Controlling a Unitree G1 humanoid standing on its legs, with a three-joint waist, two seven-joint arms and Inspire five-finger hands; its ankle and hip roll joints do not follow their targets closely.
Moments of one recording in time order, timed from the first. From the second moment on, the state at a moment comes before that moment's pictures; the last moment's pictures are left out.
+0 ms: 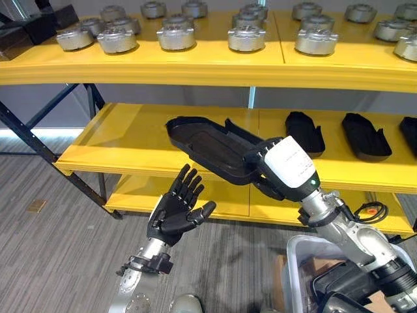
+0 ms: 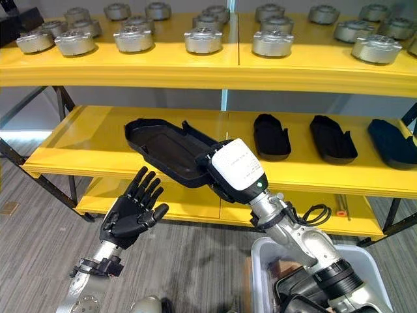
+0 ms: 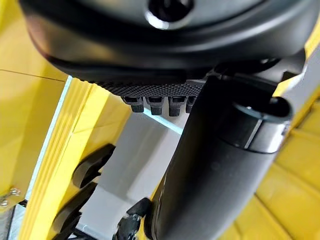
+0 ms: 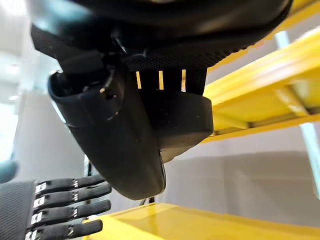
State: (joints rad) left arm 0.17 0.45 -0.32 -0.01 -0.97 -0.37 -0.26; right arm -0.28 -0.72 0.39 -0.07 -0.78 -0.31 -0.45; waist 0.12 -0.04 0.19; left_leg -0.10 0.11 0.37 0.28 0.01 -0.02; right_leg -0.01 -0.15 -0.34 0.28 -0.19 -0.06
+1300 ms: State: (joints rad) left arm 0.21 0.49 -0.27 0.03 -0.98 -0.31 -0.43; right arm -0.18 -0.59 0.44 0.02 -0.74 -0.04 -0.58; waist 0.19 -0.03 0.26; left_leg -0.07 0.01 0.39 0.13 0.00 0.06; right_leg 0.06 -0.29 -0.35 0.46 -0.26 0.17
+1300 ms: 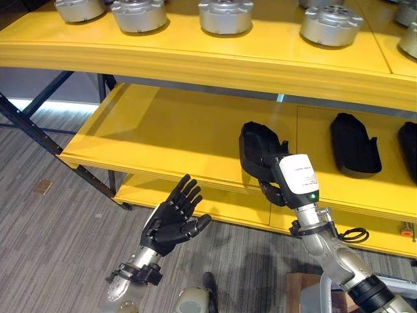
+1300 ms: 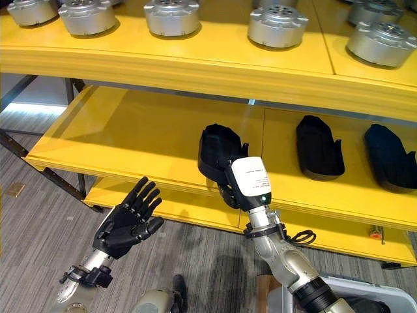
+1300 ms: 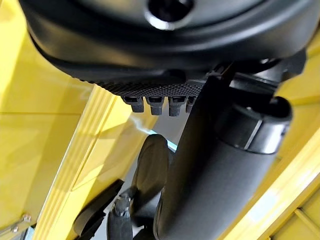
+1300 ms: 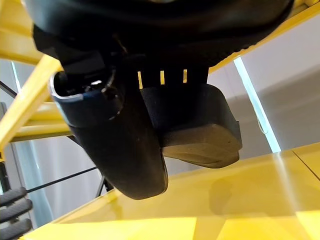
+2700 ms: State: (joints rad) left arm 0.15 0.50 -0.32 -0.01 -1.02 -0.26 -0.33; right arm -0.26 -0.65 0.42 0.10 -0.73 -0.10 -0.51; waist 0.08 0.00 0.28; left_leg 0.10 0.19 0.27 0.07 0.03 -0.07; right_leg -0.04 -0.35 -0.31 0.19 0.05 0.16
